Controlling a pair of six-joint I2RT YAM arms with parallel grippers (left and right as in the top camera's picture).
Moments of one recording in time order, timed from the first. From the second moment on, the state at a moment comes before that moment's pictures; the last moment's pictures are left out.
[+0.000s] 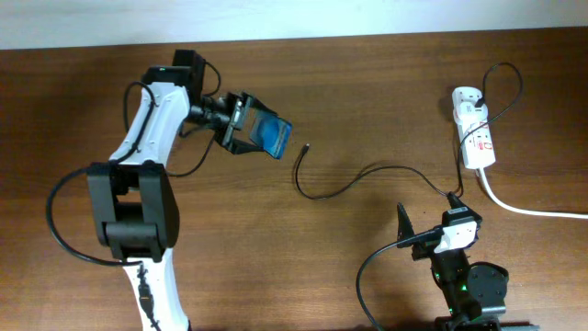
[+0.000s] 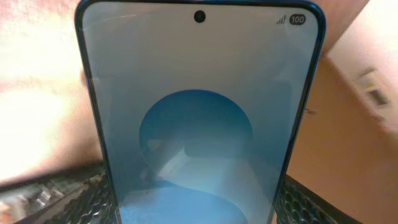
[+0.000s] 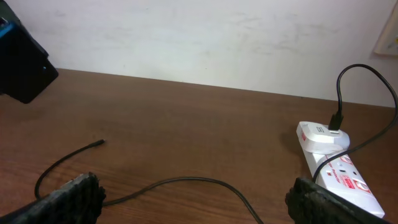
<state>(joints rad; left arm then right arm) -0.08 2.21 1.86 -1.16 0.99 -1.00 0.03 0.04 0.01 -0.06 -0.14 -0.05</state>
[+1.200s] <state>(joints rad) -0.01 2.21 1.86 -1.17 1.34 -1.12 0.03 0.04 0.01 -0.06 -0.14 -0.05</state>
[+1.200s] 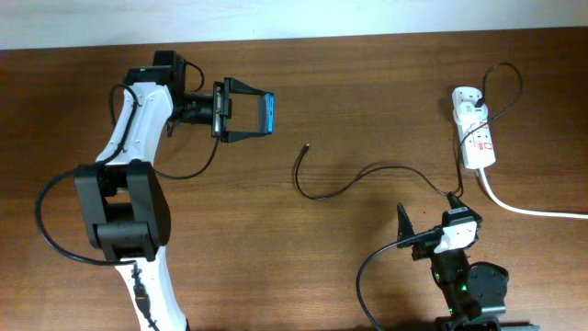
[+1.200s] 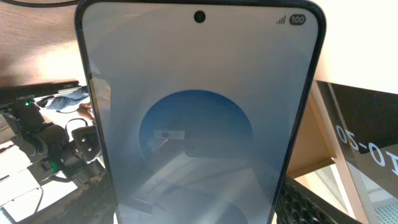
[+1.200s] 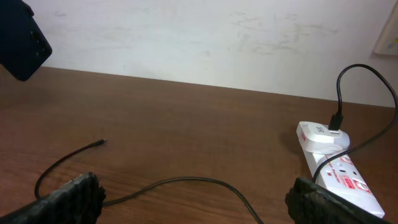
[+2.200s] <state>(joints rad) -0.01 2.21 1.86 -1.17 1.30 -1.12 0.03 0.04 0.01 -0.06 -0.14 -0.05</state>
